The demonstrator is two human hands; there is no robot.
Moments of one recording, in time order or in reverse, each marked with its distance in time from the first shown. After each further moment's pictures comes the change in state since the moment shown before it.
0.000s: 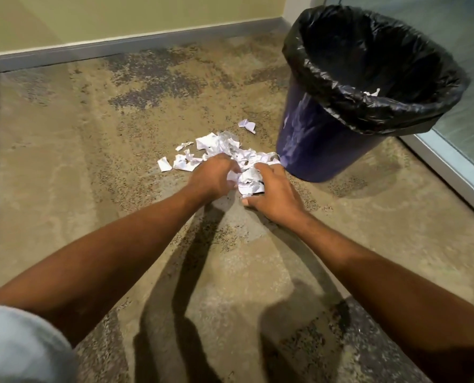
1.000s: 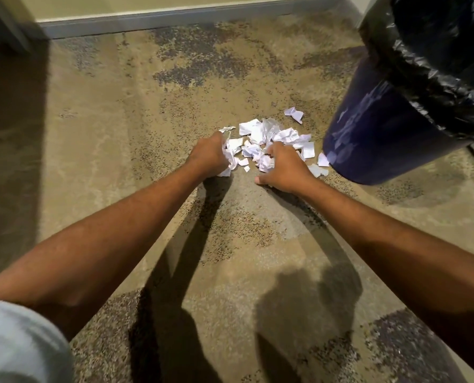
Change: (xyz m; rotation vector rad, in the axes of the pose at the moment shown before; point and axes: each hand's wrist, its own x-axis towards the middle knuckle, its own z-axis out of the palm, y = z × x) left_hand -0.016 -0.085 -0.032 -0.184 0.010 -0.447; right_hand 0.073 -0.053 0.033 -0.059 -0.193 -0.045
